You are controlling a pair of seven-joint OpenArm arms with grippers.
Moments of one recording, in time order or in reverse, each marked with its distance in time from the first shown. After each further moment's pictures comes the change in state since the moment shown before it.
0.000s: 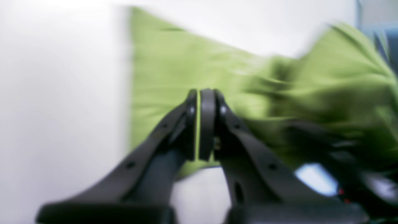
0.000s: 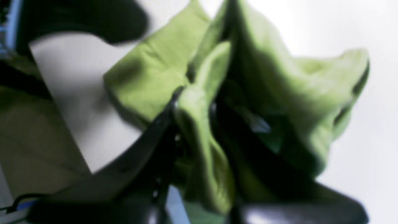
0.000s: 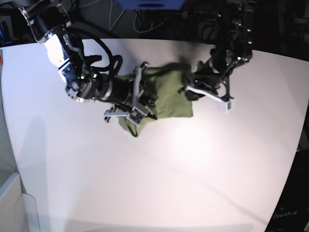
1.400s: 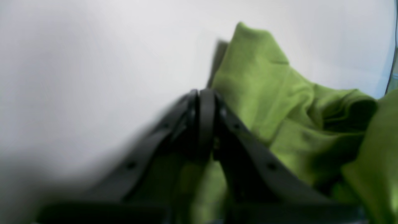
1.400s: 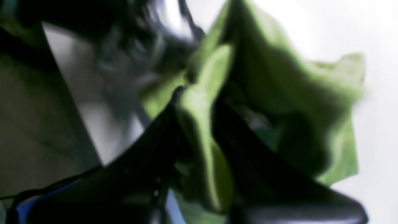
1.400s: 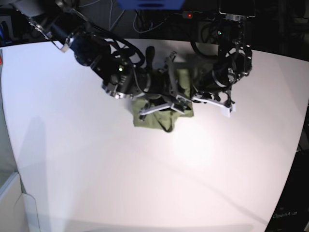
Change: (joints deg) left arm -8.4 1.7 -2.5 -17.0 -1.2 2.1 1.3; right arm 7.5 -6.4 -18.4 1.3 -7.9 -7.7 -8.1
